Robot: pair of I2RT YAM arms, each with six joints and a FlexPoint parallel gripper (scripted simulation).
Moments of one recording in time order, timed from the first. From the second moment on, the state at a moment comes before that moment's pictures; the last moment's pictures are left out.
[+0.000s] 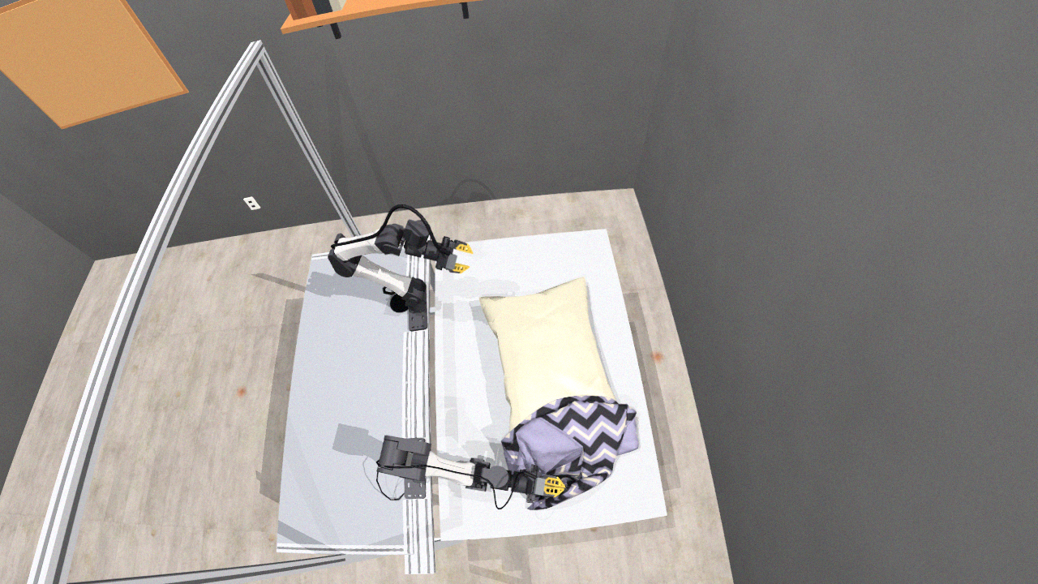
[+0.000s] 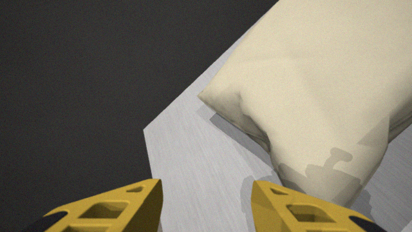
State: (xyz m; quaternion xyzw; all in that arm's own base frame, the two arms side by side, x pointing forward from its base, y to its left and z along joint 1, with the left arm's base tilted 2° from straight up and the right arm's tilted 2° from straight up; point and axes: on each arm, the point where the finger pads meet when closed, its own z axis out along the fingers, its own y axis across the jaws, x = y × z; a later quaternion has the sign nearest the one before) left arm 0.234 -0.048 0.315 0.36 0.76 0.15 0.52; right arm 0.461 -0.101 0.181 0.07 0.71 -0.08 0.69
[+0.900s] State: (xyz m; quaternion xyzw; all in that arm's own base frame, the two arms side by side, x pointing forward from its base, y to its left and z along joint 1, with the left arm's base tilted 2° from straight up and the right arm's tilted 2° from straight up) left arm 0.183 -0.057 0.162 0.70 0.62 0.24 0.26; right arm 0.461 -0.101 0.181 0.07 0.71 -0.08 0.69
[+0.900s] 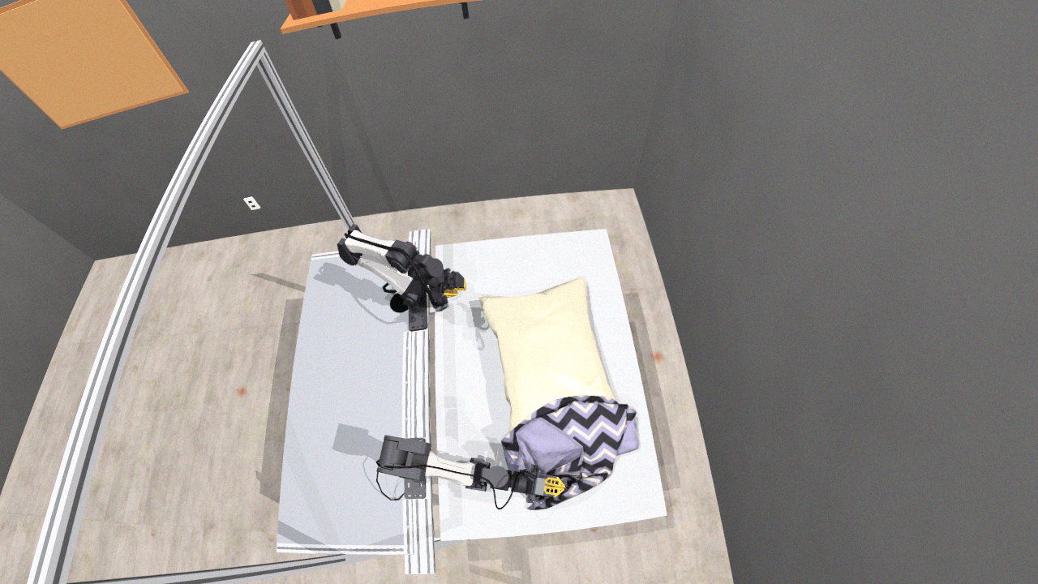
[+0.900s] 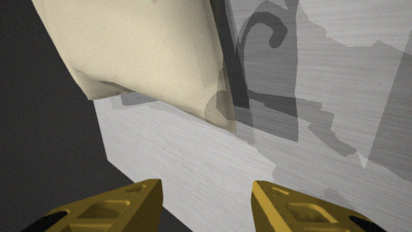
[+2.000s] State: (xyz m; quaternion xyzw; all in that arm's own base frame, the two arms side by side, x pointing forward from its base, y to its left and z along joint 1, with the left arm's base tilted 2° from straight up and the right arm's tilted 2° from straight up) left arm 0.203 -0.057 0.126 0.71 0.62 0.24 0.24; right arm 0.461 -0.101 0.181 0.07 0.71 -0.08 0.69
